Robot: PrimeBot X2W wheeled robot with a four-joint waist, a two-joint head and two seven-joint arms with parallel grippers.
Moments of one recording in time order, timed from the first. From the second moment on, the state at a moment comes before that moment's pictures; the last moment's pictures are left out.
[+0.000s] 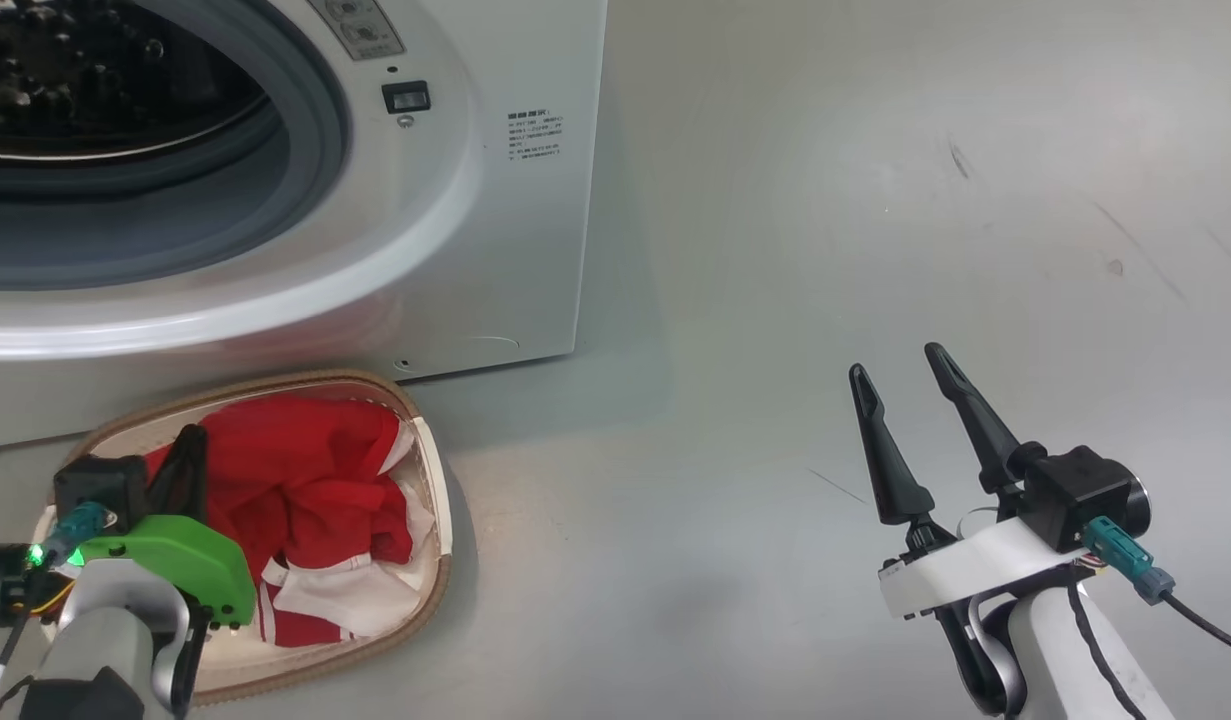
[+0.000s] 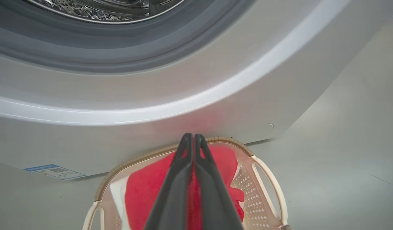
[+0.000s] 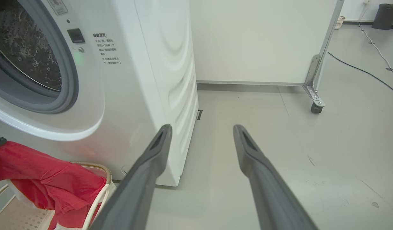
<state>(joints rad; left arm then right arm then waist) -0.33 0.18 -0.07 0.61 -0.24 -0.09 -0.15 -0.11 -0.05 0.21 0.13 0.23 0.11 -0.26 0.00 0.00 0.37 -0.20</state>
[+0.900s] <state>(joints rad) -0.44 0.17 0.12 0.96 -0.39 0.02 -0.14 -0.16 -0.07 0.19 0.11 0.19 0.11 -0.26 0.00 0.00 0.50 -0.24</state>
